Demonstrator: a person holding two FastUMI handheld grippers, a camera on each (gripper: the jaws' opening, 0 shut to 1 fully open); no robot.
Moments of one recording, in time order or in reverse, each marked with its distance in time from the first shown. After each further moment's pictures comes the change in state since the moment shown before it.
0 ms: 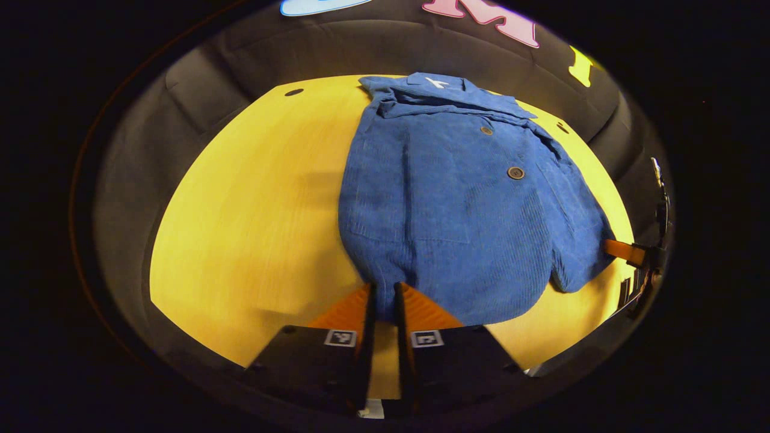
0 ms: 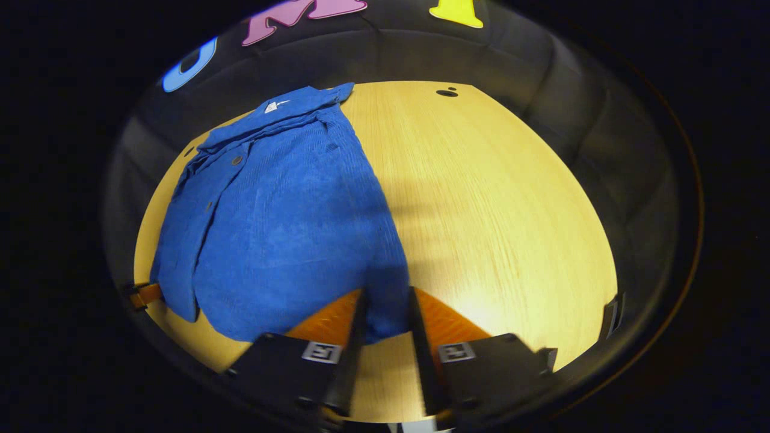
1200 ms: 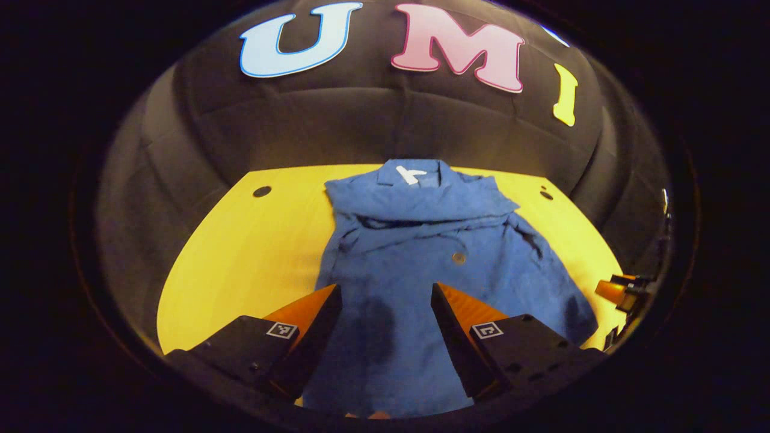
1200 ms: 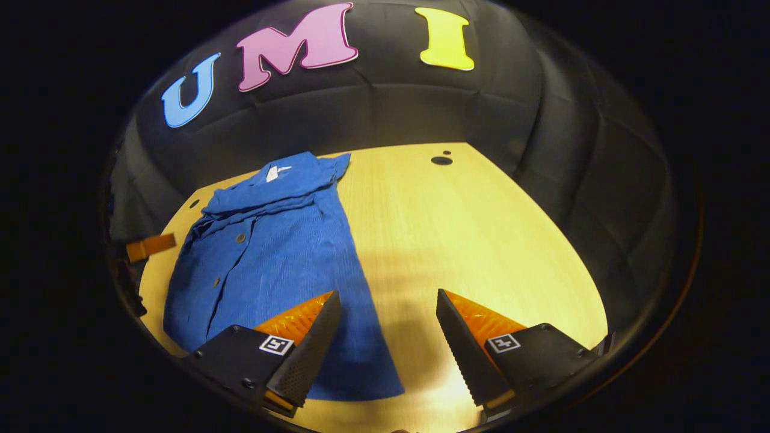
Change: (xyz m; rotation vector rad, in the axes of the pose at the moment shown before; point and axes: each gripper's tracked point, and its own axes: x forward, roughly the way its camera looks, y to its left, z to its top) left arm -0.005 -0.001 0.142 0.101 -0.309 0.000; right arm -0.009 -0.010 0.087 0.004 -0.271 0.004
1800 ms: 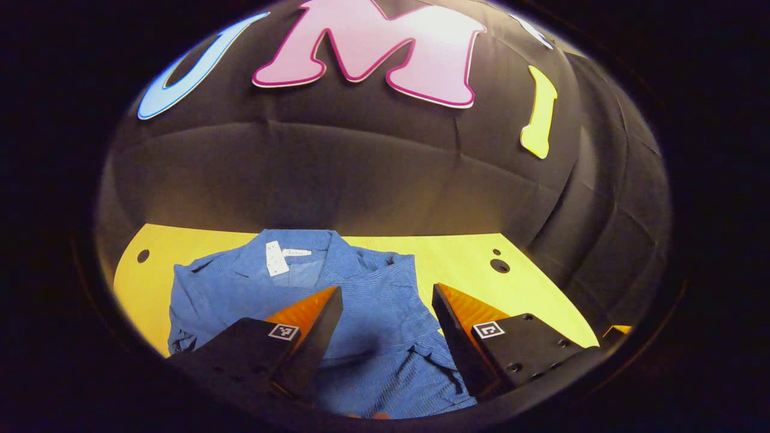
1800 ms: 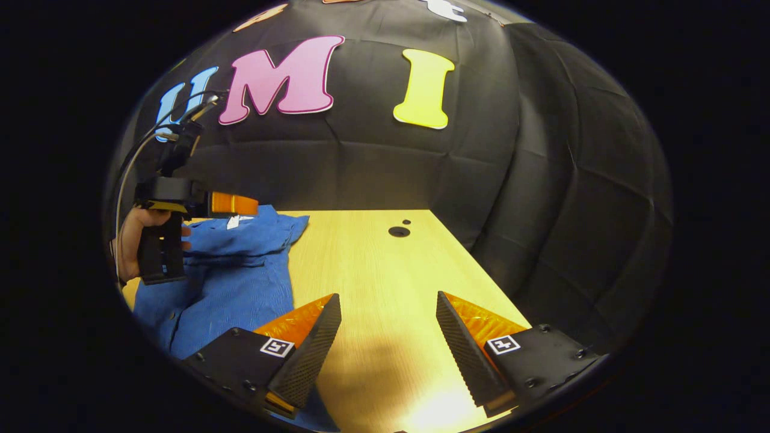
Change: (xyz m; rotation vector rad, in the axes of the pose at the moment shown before) left arm 0.139 -0.221 0.225 -0.049 -0.299 -0.286; right arm 0.011 -0.065 0.097 -0.083 -0.320 -0.145
